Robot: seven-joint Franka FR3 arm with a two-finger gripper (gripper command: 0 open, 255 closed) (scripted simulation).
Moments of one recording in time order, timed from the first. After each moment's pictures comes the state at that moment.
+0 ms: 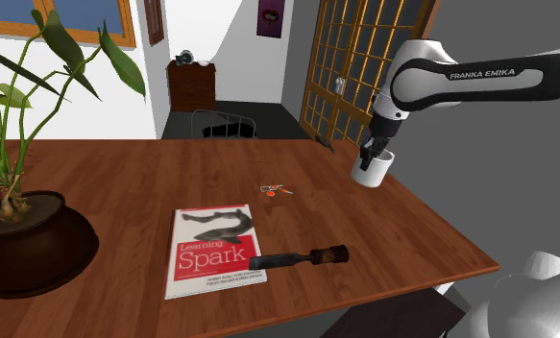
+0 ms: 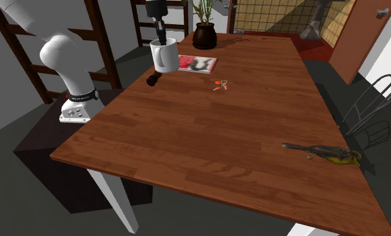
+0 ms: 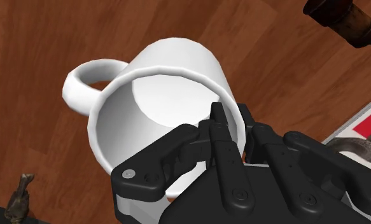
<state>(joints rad) 0.02 -0.46 -0.24 -2.31 -0.10 1.94 -0.24</state>
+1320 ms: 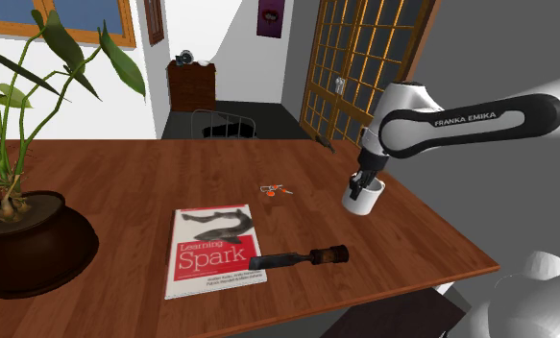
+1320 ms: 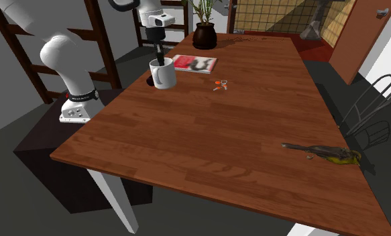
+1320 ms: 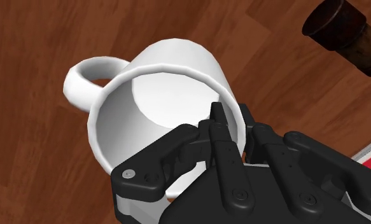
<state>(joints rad) 0.03 -0.47 -0.21 -2.56 -0.10 2.17 -0.17</state>
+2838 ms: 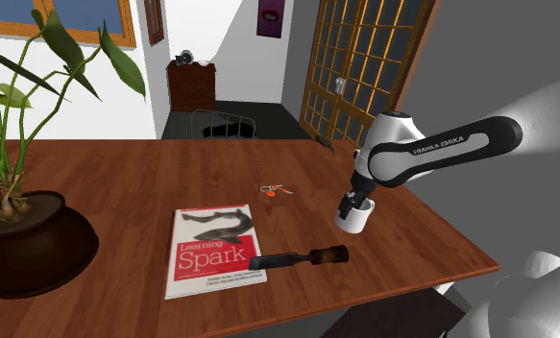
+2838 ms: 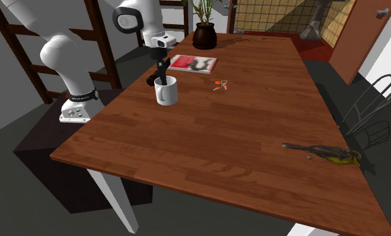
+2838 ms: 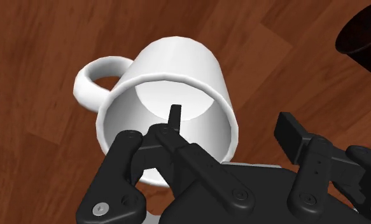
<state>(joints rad) 0.04 -0.36 -0.23 -2.67 -0.10 2.39 -0.18</state>
